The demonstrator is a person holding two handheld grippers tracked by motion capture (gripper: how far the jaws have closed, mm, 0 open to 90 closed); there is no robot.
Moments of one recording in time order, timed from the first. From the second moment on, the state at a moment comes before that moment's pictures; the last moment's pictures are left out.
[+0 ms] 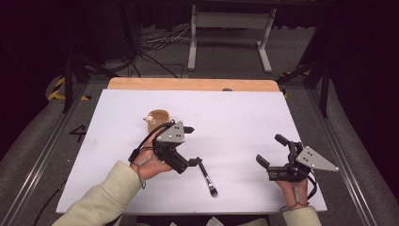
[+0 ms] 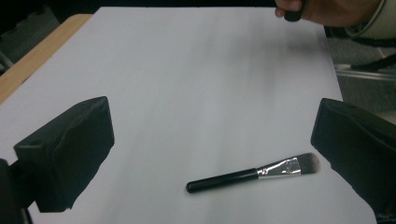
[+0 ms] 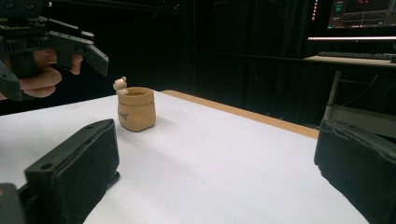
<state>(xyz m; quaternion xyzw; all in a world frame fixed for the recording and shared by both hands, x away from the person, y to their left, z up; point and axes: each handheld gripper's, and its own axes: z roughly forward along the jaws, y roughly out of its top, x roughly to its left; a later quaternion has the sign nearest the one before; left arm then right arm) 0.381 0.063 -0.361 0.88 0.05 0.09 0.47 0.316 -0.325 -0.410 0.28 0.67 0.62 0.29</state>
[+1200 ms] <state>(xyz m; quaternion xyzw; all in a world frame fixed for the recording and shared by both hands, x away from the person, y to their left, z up) 0.401 0.018 -0.369 0.95 0.00 0.02 0.32 0.324 -0.329 -0.407 0.29 0.66 0.64 0.26</state>
